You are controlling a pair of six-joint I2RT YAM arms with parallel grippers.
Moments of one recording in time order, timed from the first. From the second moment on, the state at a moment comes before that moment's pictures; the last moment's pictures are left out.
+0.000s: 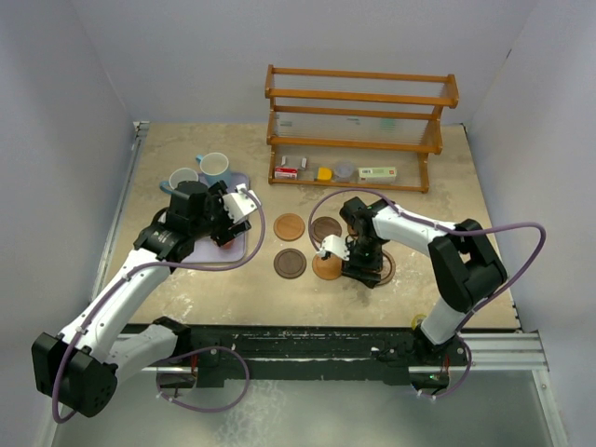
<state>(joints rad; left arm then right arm) -0.39 1.01 0.87 -0.45 0.13 0.67 0.56 1.69 1.01 -0.97 -0.18 -0.86</state>
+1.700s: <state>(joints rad) 0.20 1.45 1.30 -0.39 0.21 0.22 0.24 1.08 1.15 -0.75 -0.13 -0.27</state>
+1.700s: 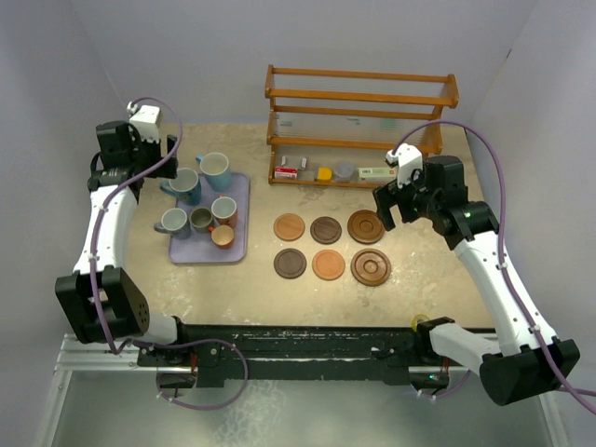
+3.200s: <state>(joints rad) 0.20 2.12 1.93 -0.93 0.34 0.66 0.24 1.11 1.14 -0.76 -0.23 -0.31</state>
